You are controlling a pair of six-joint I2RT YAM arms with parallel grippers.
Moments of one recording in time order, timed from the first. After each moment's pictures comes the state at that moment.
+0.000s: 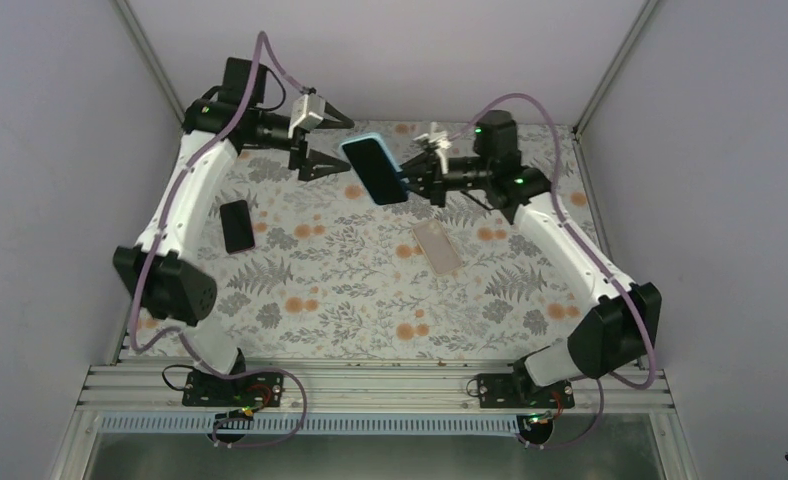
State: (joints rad) left arm -0.21 1.79 2.00 -1.14 1.34 0.95; right arm 0.47 1.48 1.38 -0.31 -1.00 -0.22
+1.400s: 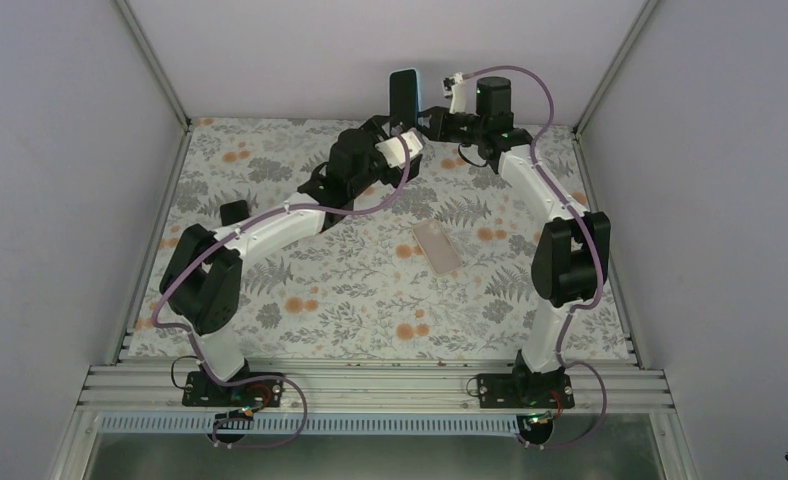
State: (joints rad) left arm -0.67 1.76 1.35 0.26 -0.03 0.57; right arm 0.25 1.90 1.70 -0.21 -0.73 0.41
